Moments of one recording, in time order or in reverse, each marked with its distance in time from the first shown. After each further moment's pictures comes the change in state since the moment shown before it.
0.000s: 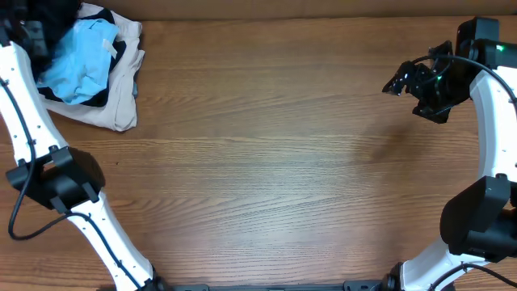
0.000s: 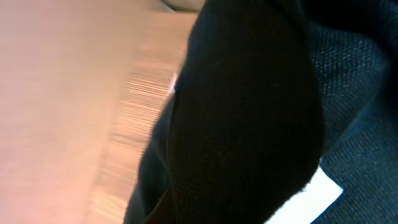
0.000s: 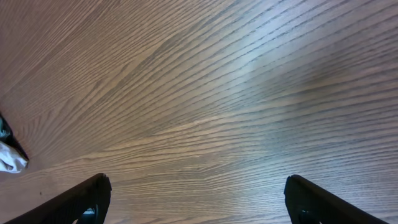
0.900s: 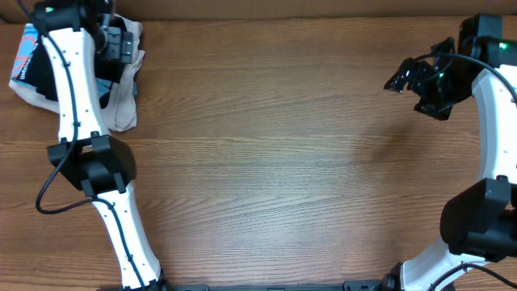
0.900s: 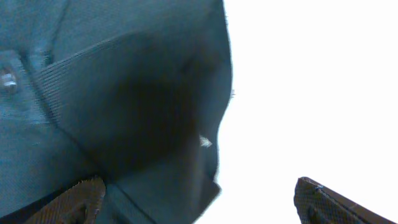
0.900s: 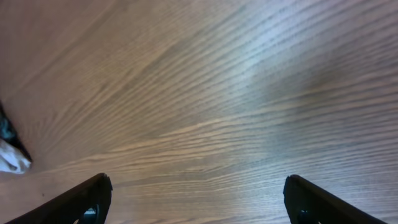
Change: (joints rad) left arm -0.248 0.040 0.000 -0.195 0.064 -0.047; right arm 0.000 0.000 0.072 -0.039 0.001 -0.002
